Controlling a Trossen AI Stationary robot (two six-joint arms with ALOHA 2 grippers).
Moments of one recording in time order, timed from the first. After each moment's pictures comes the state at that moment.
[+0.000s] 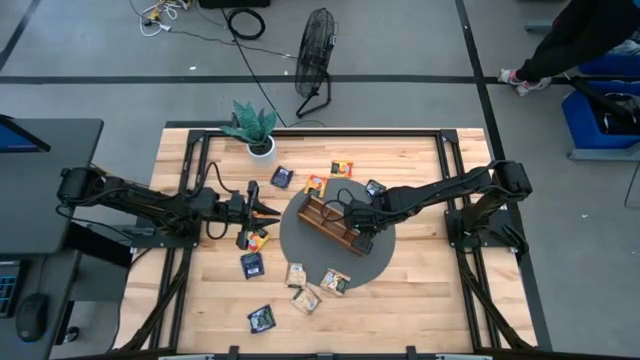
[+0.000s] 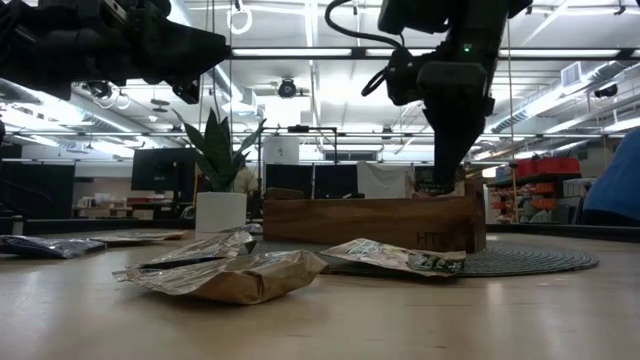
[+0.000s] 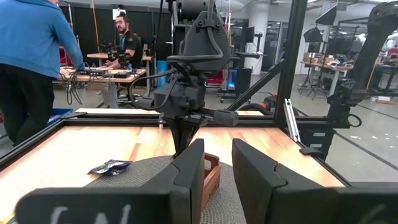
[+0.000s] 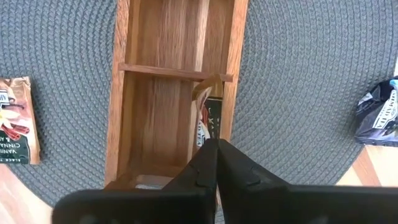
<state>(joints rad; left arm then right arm) -0.04 1.02 0.19 0.92 0.03 -0.06 0.11 1.66 1.15 -0.82 0.12 0.54</state>
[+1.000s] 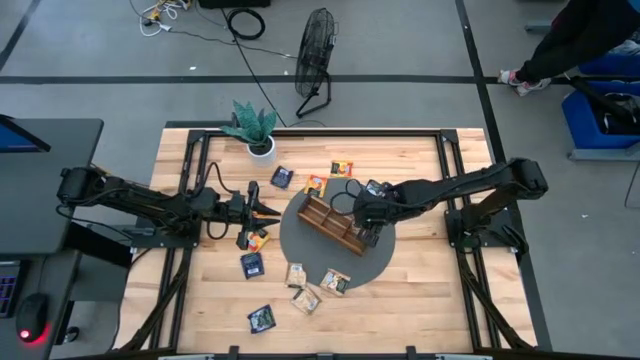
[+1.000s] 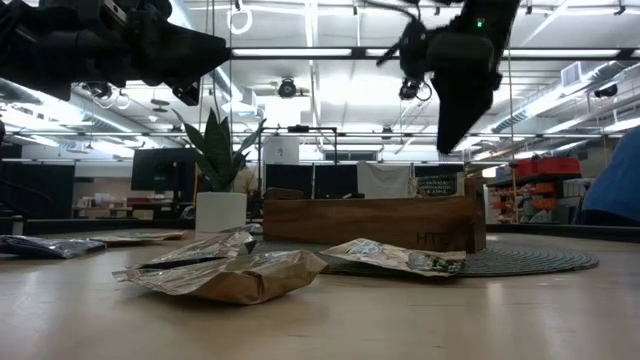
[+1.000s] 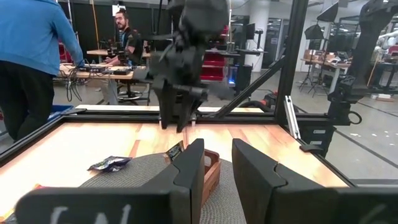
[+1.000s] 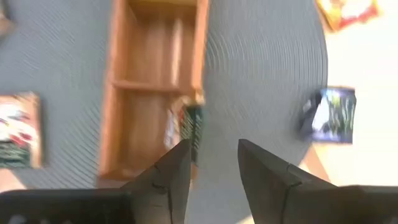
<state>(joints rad) -0.04 1.02 0.19 0.91 0.03 -0.06 0.12 1.53 1.15 -0.87 0.22 0.54</state>
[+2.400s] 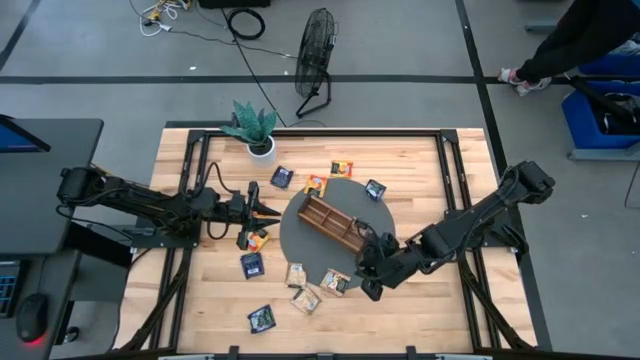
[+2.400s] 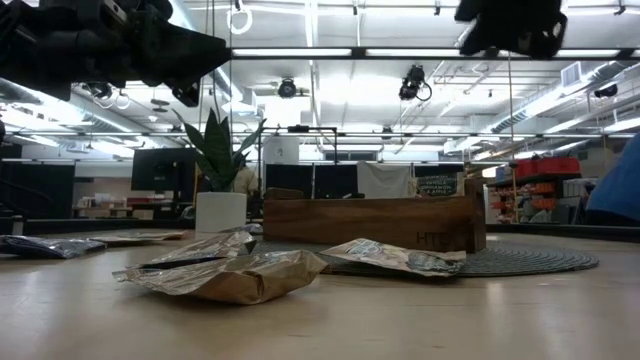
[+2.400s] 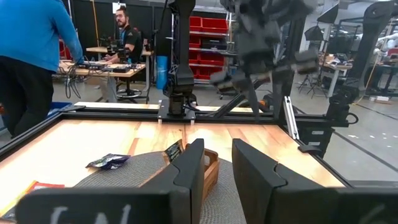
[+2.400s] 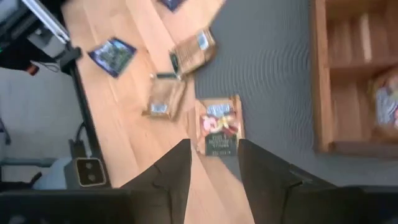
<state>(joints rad) -0.04 1.02 0.19 0.90 0.03 -0.08 0.55 1.51 1.11 -0.53 0.30 1.02</state>
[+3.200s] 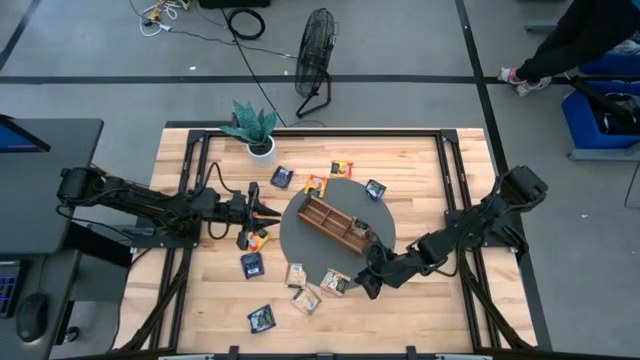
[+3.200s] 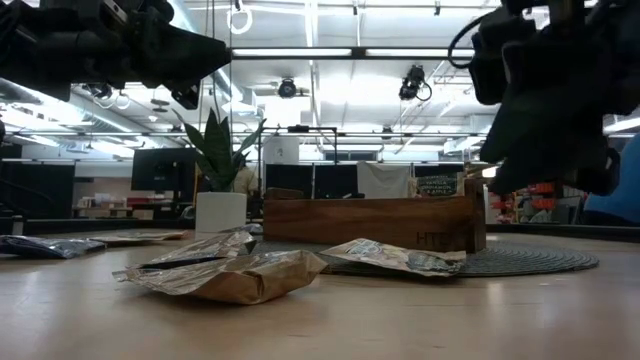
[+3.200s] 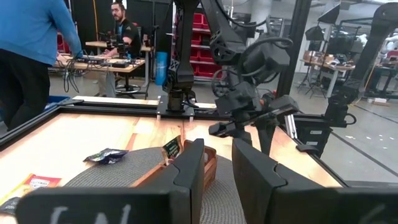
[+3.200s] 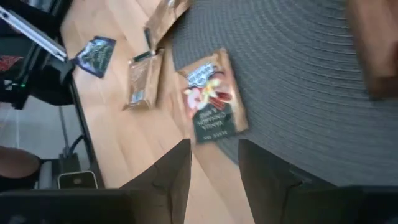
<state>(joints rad) -0.04 1.02 0.19 0.89 0.03 -0.10 0.55 1.59 0.69 0.13 0.27 1.25</state>
